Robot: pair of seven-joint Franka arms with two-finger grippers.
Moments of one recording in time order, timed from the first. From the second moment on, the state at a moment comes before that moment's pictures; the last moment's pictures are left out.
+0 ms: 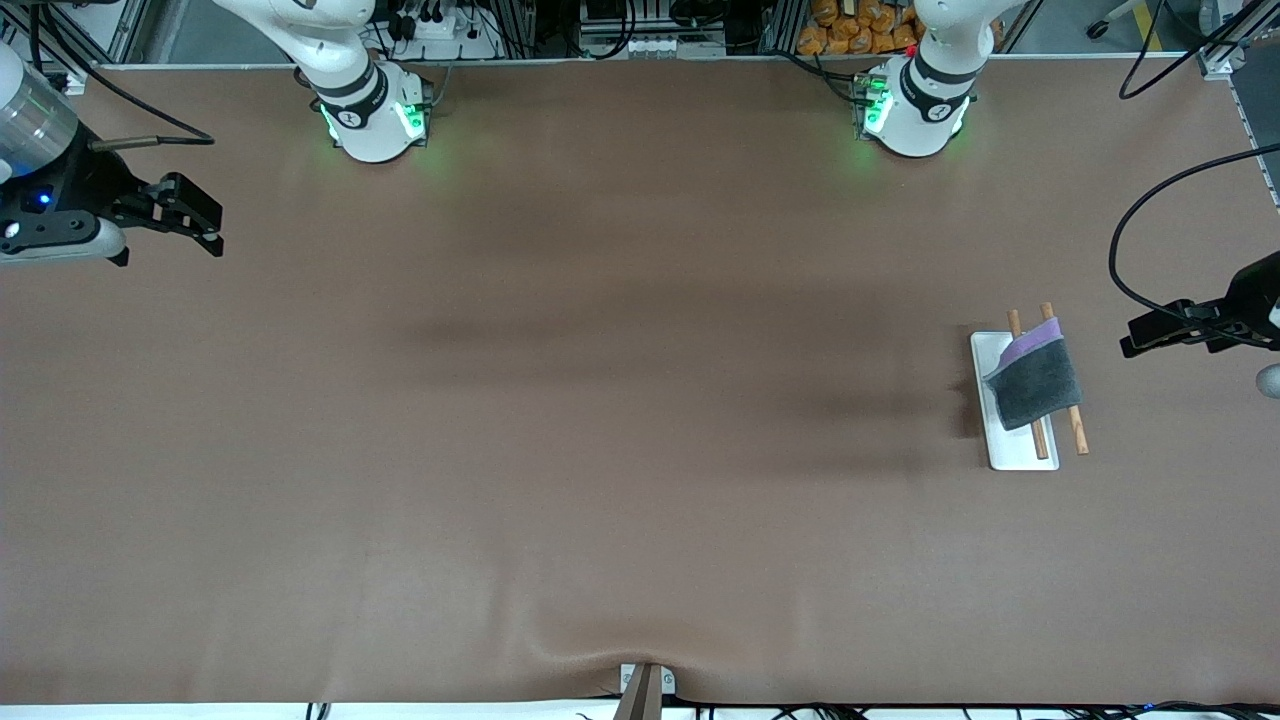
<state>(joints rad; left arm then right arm) 0.46 0.22 -0.48 -1.44 0.09 1.64 -0.07 -0.20 -0.07 0.30 -1.62 -0.02 1.58 -0.02</state>
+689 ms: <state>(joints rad) 0.14 0.11 -0.19 -1.42 0.05 1.54 -0.06 -0.20 -0.06 0.27 -1.61 -0.02 1.58 -0.08</state>
